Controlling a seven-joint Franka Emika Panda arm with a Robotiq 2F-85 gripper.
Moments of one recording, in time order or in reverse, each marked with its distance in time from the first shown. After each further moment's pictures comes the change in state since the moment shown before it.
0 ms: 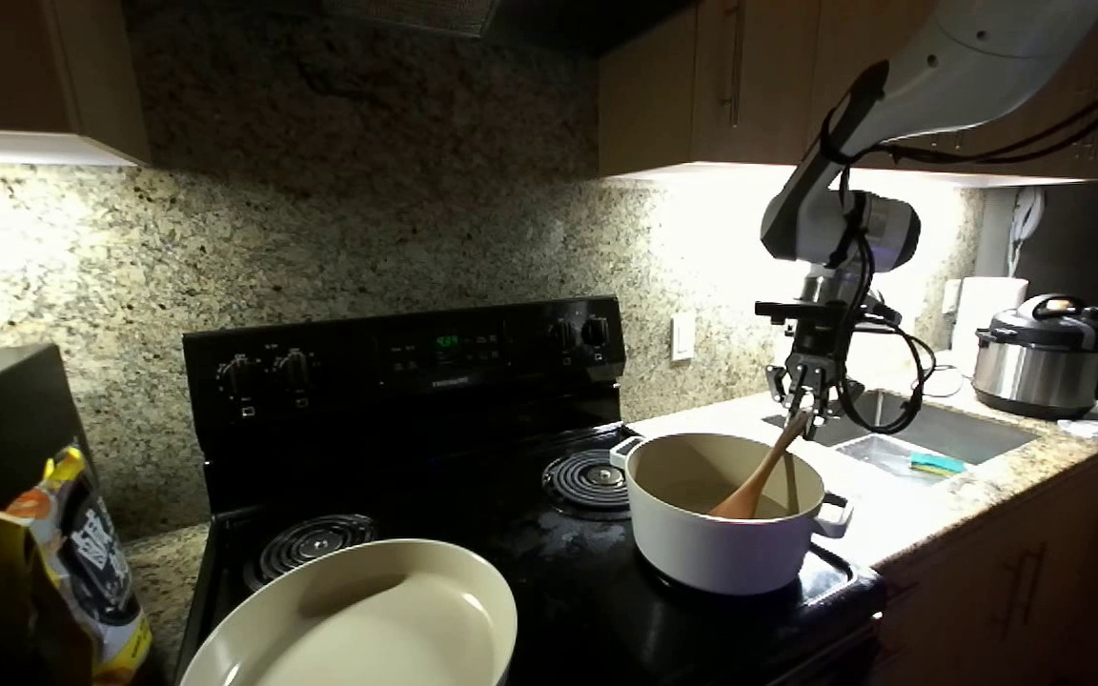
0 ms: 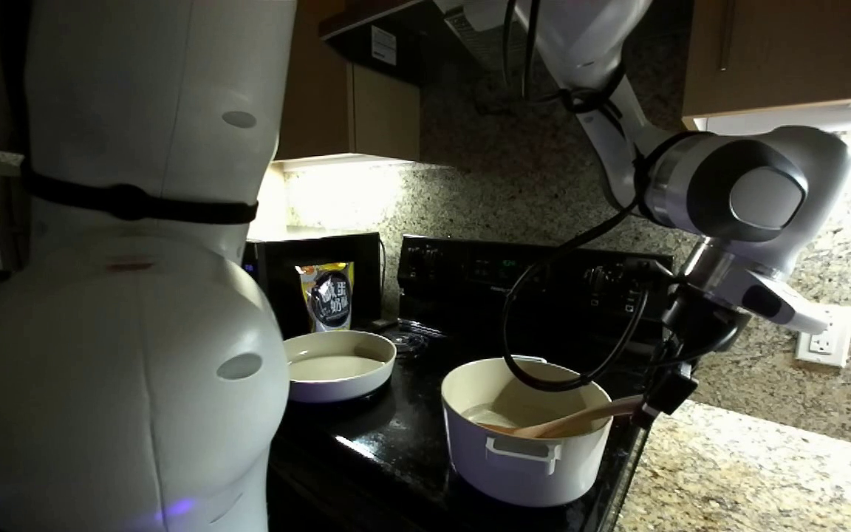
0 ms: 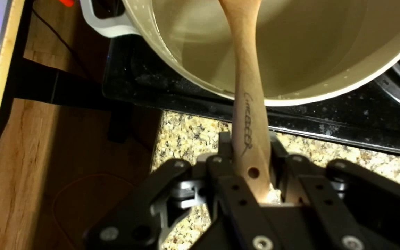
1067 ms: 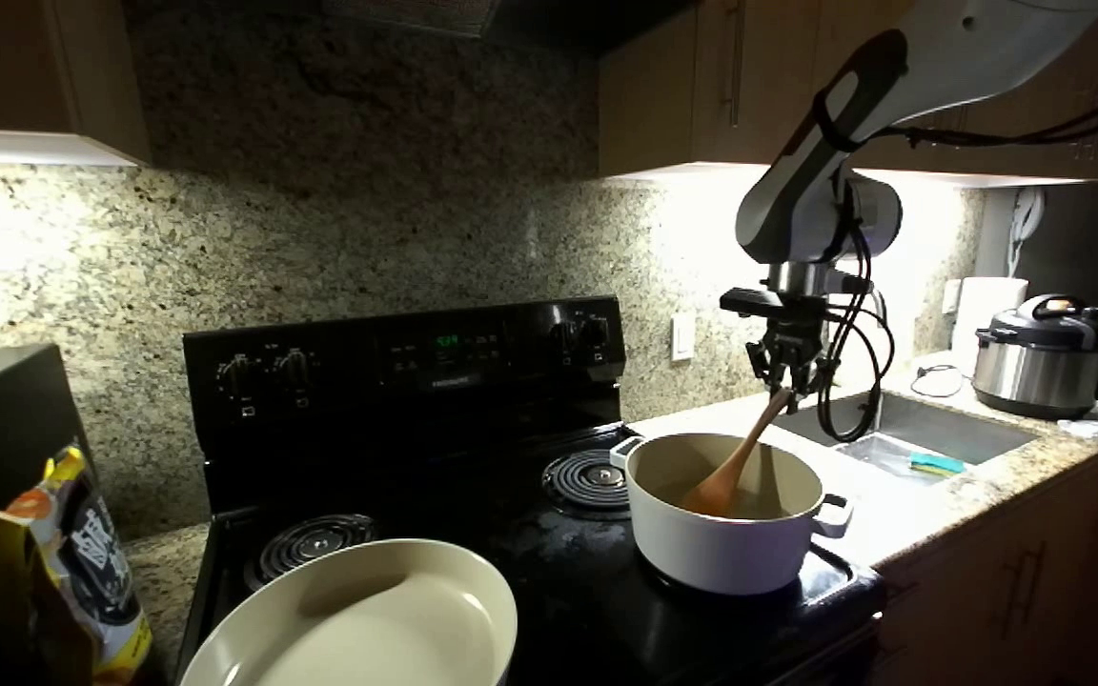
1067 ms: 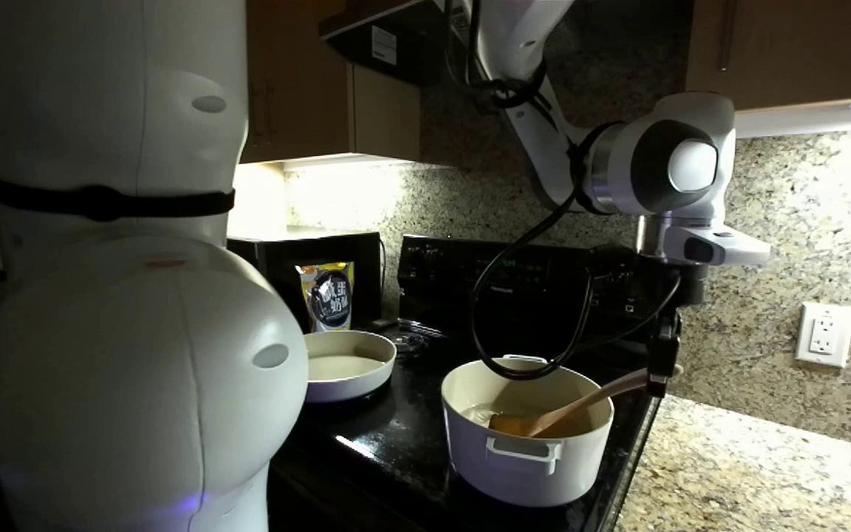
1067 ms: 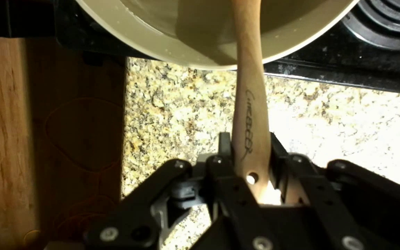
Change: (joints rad) arm 0.094 -0.141 0.034 -0.131 -0.292 0.310 0.345
